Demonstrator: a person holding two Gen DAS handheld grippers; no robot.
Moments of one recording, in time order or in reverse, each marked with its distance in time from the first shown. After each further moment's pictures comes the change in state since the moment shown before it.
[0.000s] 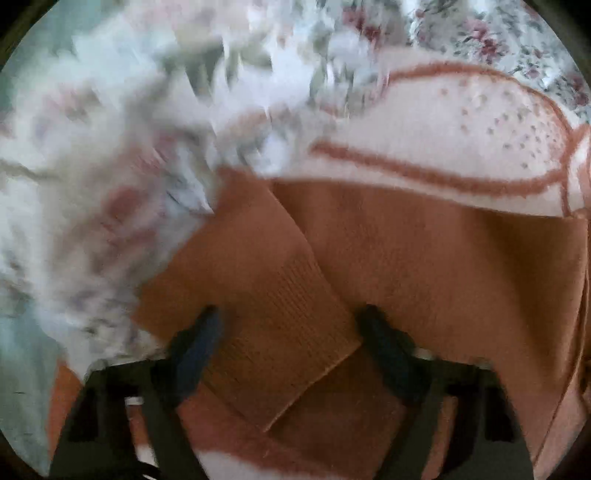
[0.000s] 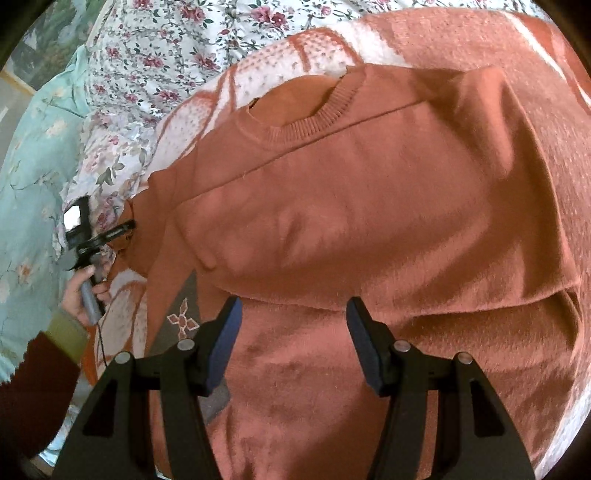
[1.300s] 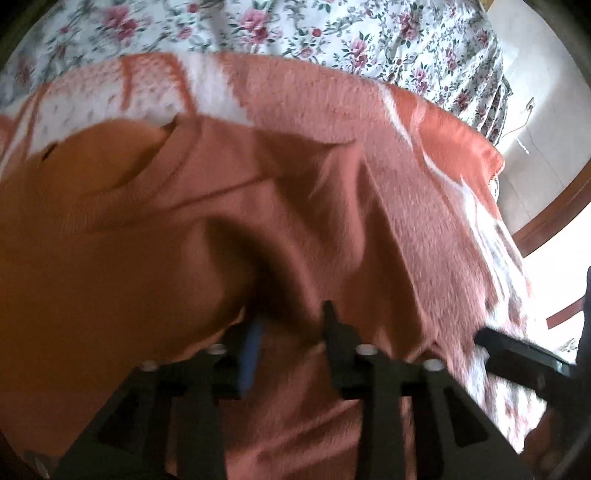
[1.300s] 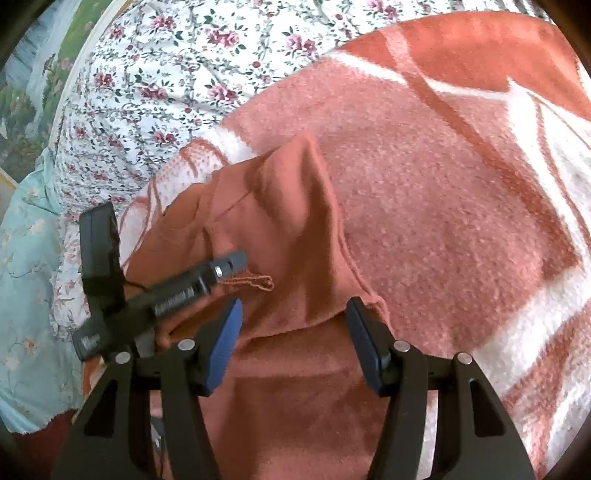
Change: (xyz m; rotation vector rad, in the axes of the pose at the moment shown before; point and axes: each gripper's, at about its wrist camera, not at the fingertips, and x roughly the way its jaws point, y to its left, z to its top) left arm -0.180 -0.424 -0.112 0.359 0.029 -0.761; right arm -0.103 -0.124 0.000 0.194 -0.223 -0.079
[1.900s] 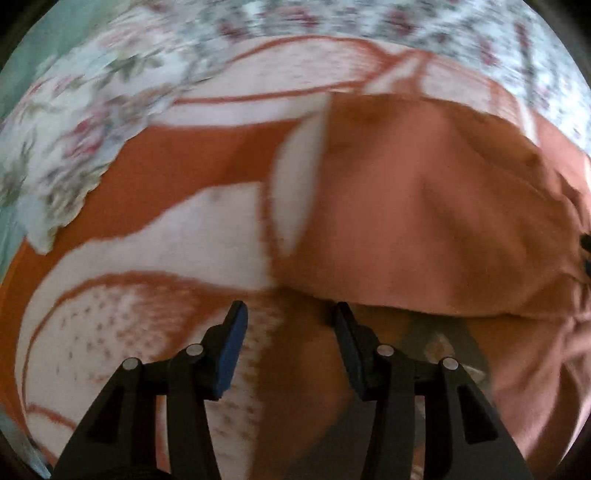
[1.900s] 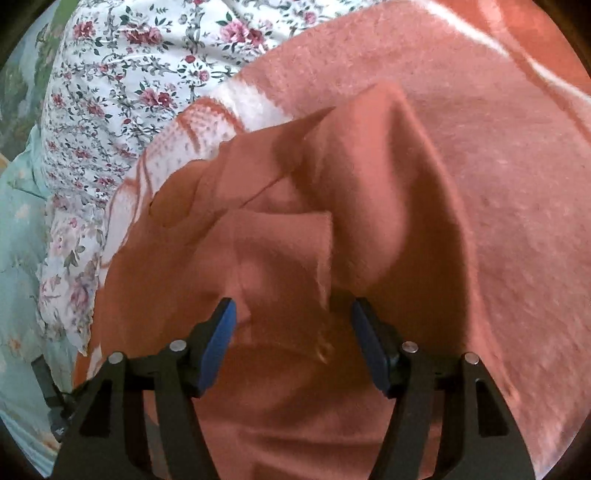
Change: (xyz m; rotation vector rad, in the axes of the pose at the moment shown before) left arm -0.150 0.228 -0.141 -0.362 -0.062 0.636; right arm 0.124 0.027 0.027 -0.049 0.056 0.058
